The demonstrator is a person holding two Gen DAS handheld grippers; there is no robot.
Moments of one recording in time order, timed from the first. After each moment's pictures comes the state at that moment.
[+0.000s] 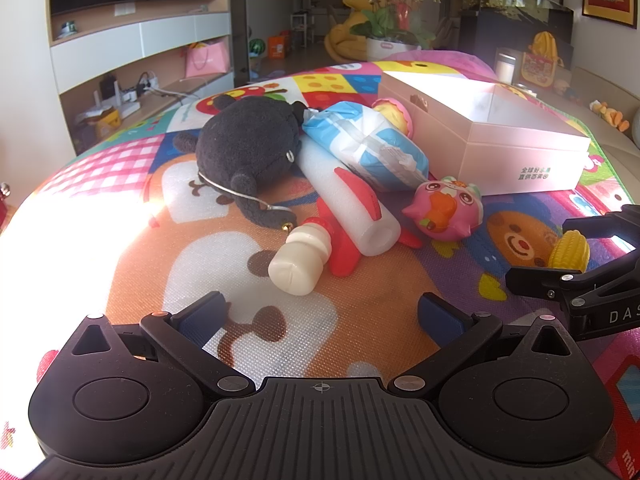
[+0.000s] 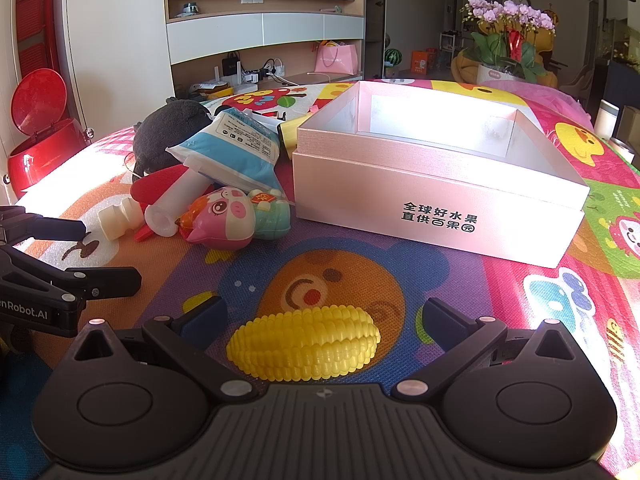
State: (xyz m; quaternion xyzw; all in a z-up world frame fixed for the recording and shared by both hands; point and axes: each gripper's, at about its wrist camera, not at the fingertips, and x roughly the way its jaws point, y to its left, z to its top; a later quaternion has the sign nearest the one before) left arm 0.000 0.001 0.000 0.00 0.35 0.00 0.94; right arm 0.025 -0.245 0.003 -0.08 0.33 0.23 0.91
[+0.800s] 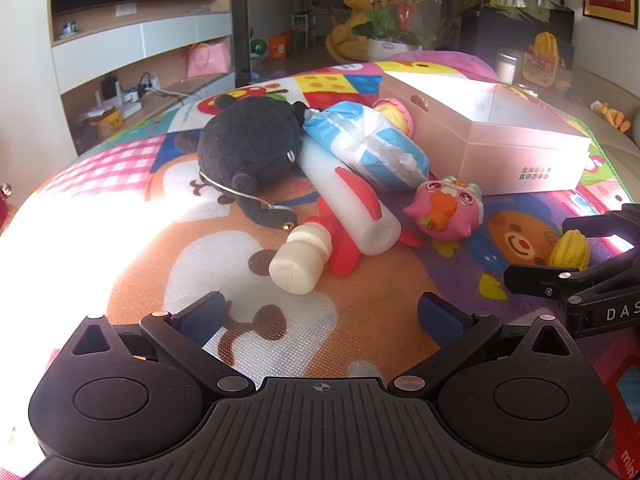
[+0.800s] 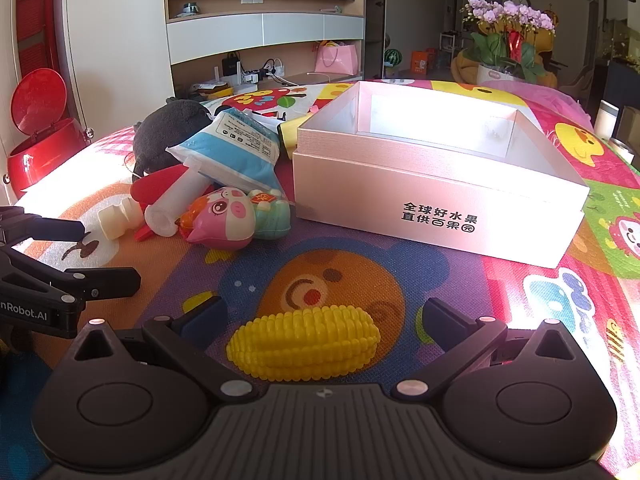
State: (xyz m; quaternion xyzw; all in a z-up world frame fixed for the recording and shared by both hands) left arm -0.001 -0.001 0.000 0.00 0.35 0.00 0.94; right arm 0.025 -0.245 0.004 -0.08 0.33 0.23 0.91
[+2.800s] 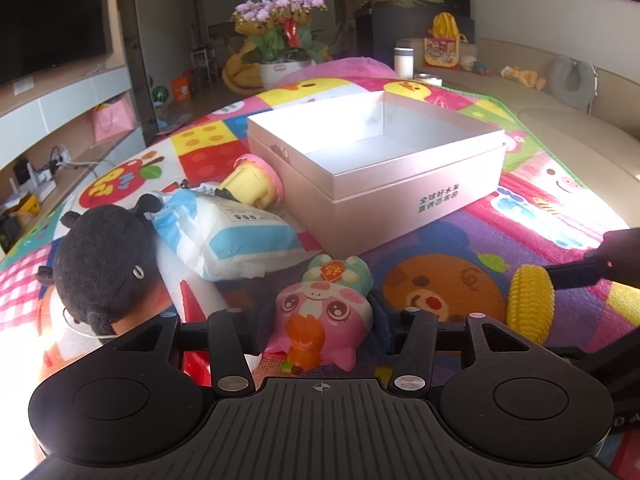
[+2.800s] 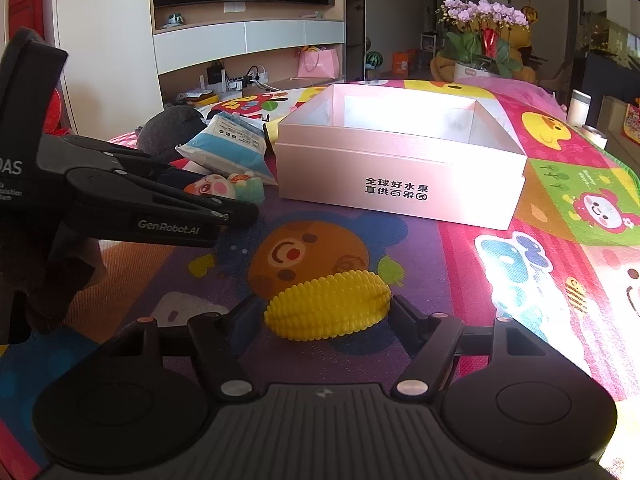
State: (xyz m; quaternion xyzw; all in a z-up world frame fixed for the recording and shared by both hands) left arm 0.042 -0.064 0.014 0.09 0.31 -0.14 0.94; right arm -0.016 -0.273 0.010 -0.06 0.33 0.21 0.92
